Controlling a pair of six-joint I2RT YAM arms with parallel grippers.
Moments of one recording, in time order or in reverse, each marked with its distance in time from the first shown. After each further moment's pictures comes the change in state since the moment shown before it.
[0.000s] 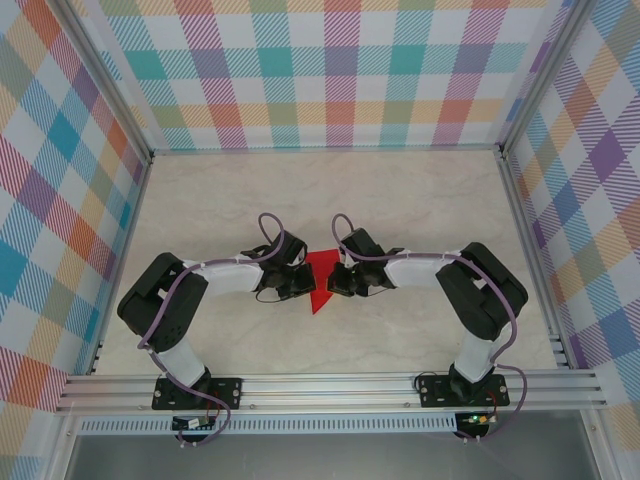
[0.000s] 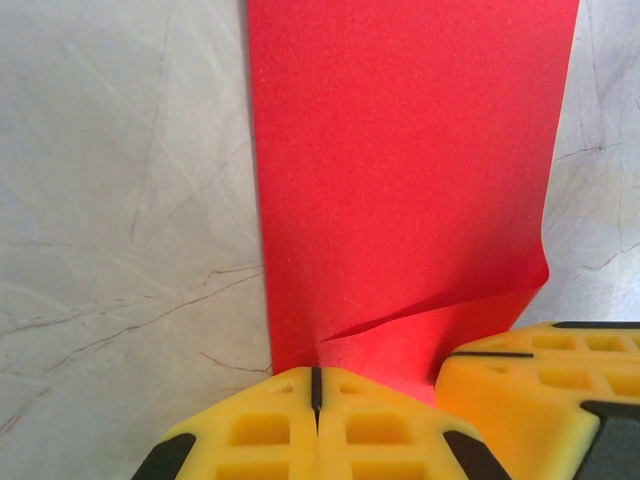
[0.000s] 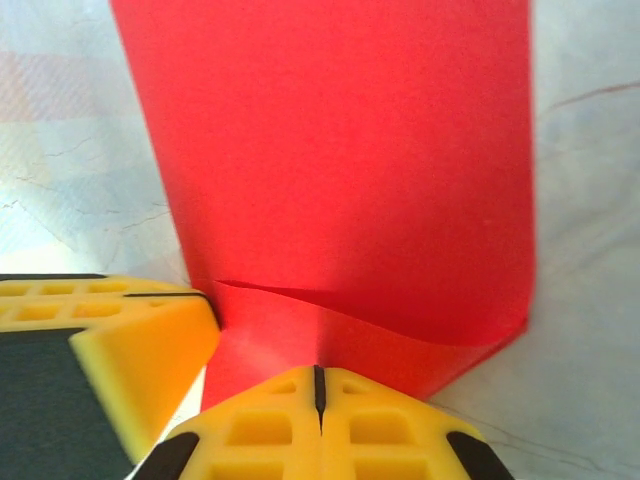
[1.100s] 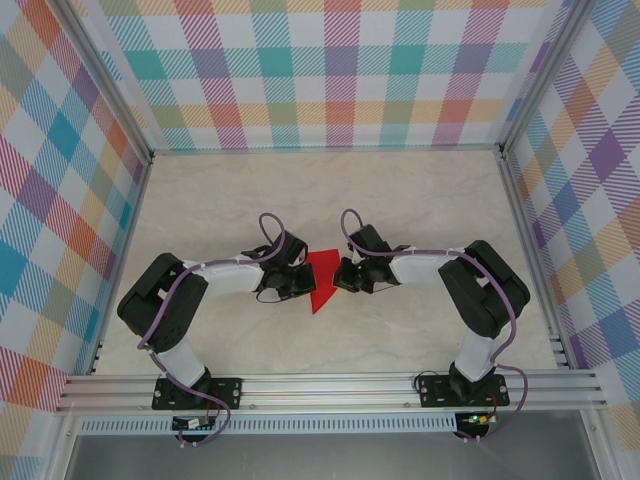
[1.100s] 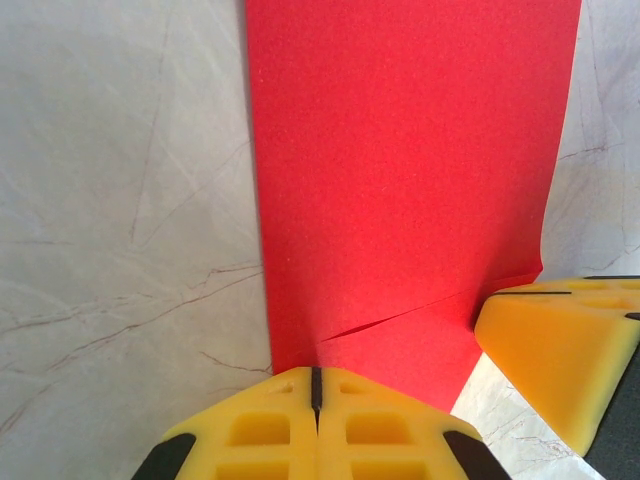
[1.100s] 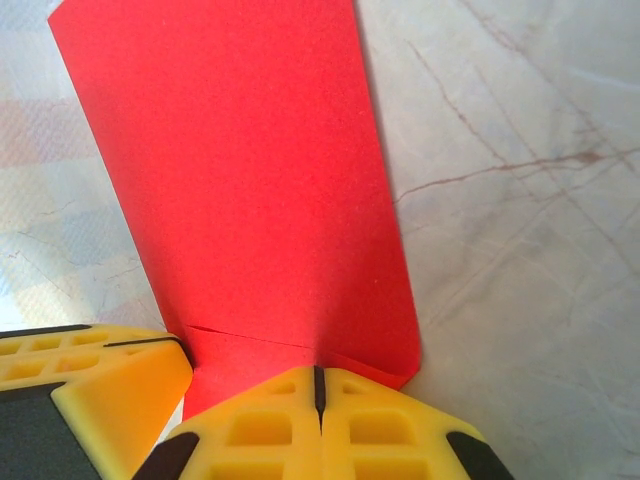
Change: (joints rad) left arm -0.006 -0.002 0.001 -0.003 -0.016 0.000; right arm -0.061 0.003 -0.006 0.006 -0.001 0.023
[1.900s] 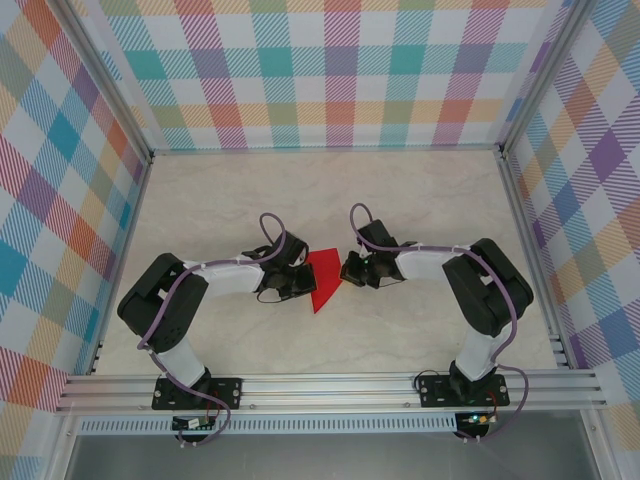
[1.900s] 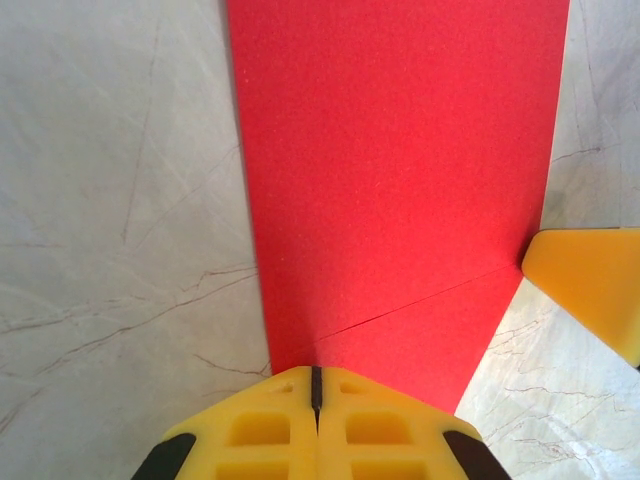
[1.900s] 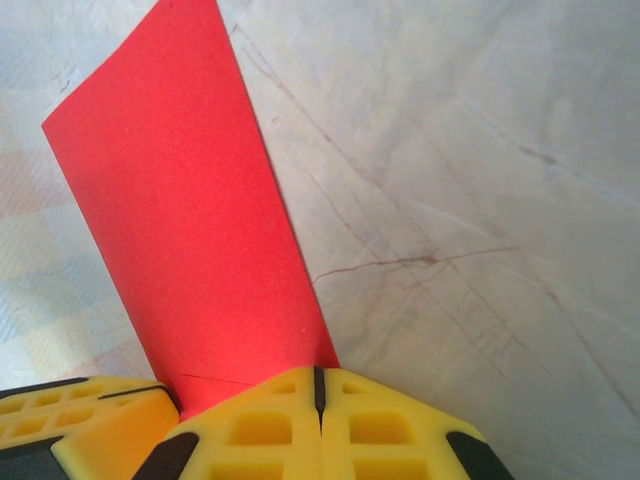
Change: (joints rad) left arm -0.006 -0.001 0.000 0.004 -0.008 0.000; right arm -0.064 -0.007 0.001 -0.007 0.036 0.003
